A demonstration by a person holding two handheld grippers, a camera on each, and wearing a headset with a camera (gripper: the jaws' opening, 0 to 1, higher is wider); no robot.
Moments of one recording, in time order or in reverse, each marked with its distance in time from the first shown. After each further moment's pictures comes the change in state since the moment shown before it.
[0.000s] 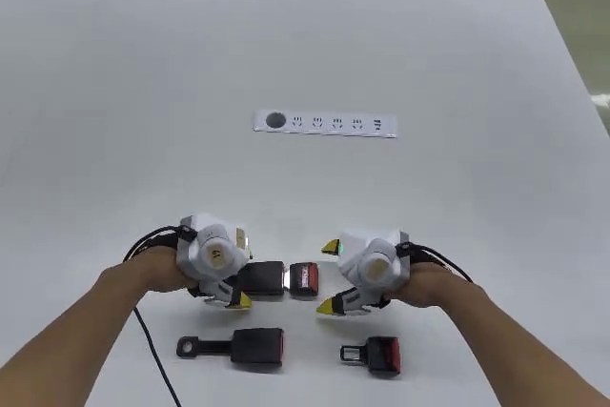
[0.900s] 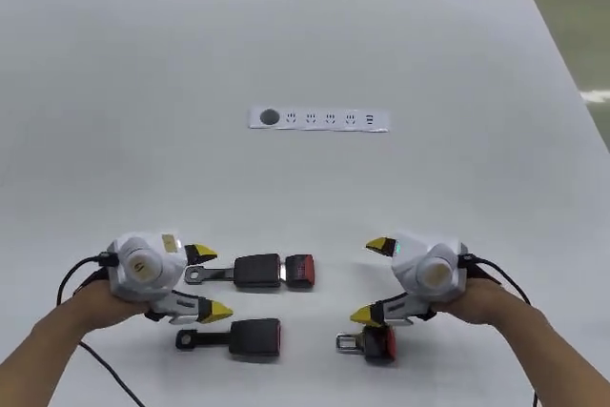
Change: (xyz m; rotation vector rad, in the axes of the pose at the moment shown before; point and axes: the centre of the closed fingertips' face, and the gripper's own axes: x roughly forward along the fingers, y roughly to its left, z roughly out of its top) left arm -0.045 -0.020 -0.021 -0.287 -0.279 0.133; right arm -0.067 0.019 -0.039 0.168 -0.073 -0.114
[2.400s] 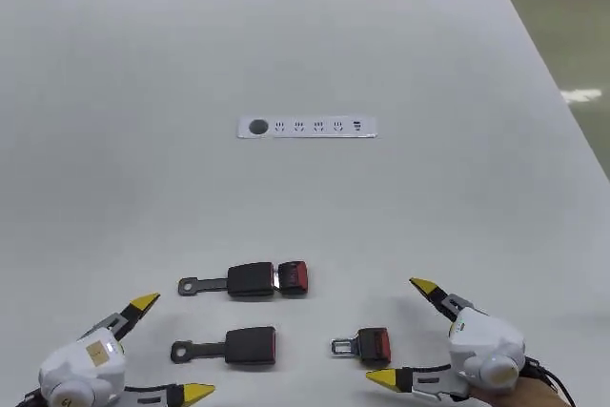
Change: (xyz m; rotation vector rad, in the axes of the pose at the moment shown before) left arm -0.032 -0.029 -0.048 -0.076 -0.220 0.209; right arm -0.033 0.031 -0.043 0.168 -0.259 -0.218
